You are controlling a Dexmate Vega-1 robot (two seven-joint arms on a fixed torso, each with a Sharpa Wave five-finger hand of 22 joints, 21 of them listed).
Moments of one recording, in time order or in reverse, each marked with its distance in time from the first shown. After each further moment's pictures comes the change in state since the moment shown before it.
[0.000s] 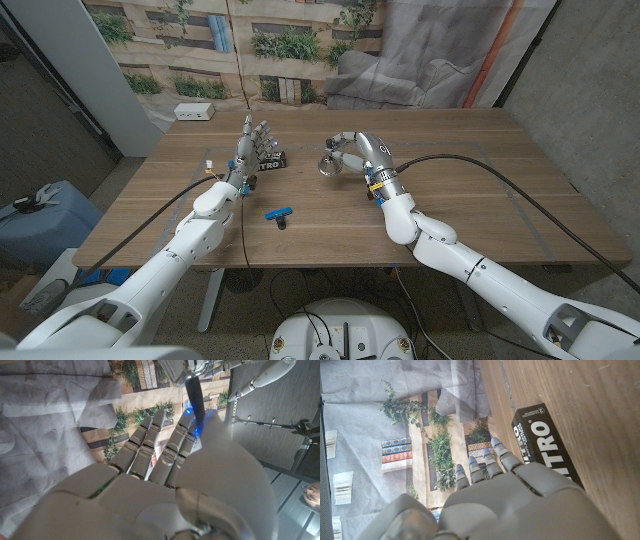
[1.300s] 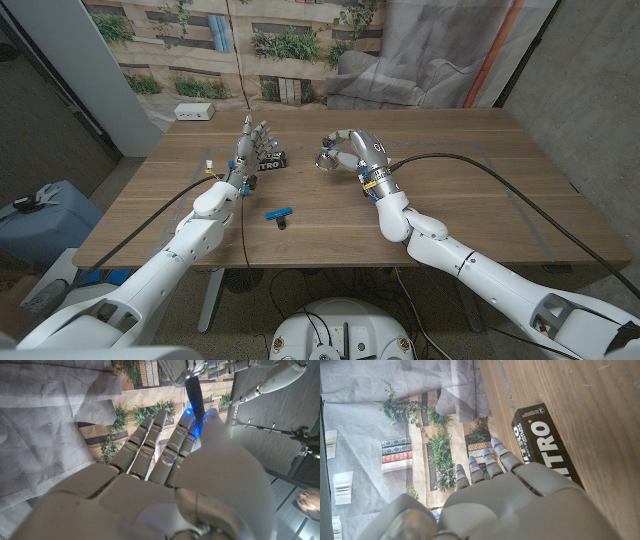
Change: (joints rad) left arm 0.000 0.000 0.000 0.000 0.000 0.000 0.000; left_hand 0.000 0.000 0.000 0.000 0.000 0.000 0.000 0.000 0.000 0.000 0.000 0.000 0.000 0.000 0.000 0.000 0.000 0.000 0.000 0.000 0.000; right arm 0.035 0.027 -0.020 0.041 0.005 -0.027 -0.002; right_hand 0.017 -0.008 -0.014 0.006 -0.004 -0.004 -0.003 -0.002 0.005 -0.009 -0.002 0.000 0.003 -0.004 -0.004 0.000 0.005 -0.009 0.002 0.000 0.000
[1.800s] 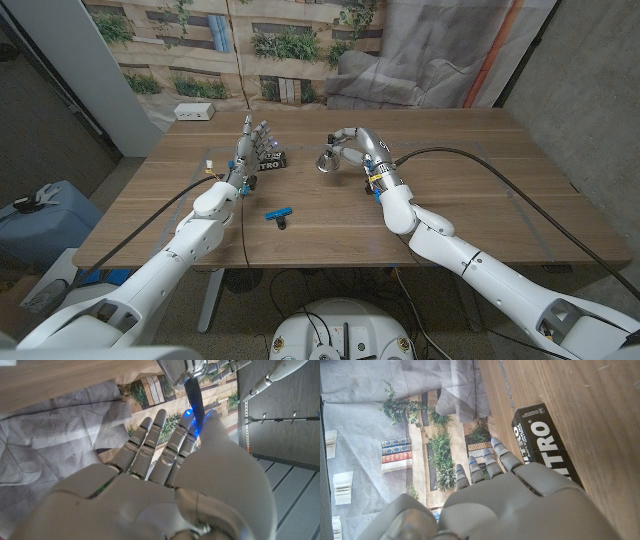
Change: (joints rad) left arm 0.000 0.000 0.000 0.000 0.000 0.000 0.000; left_hand 0.000 0.000 0.000 0.000 0.000 0.000 0.000 0.000 0.000 0.000 0.000 0.000 0.000 0.000 0.000 0.000 0.000 0.000 0.000 0.000 0.000; right arm -0.040 -0.007 0.069 -0.095 0.200 -0.048 0.170; right_hand -0.017 0.017 -0.010 0.010 -0.003 0.000 0.000 0.000 0.000 -0.011 0.000 0.000 0.000 -0.003 0.004 0.000 0.000 -0.004 -0.004 -0.007 0.000
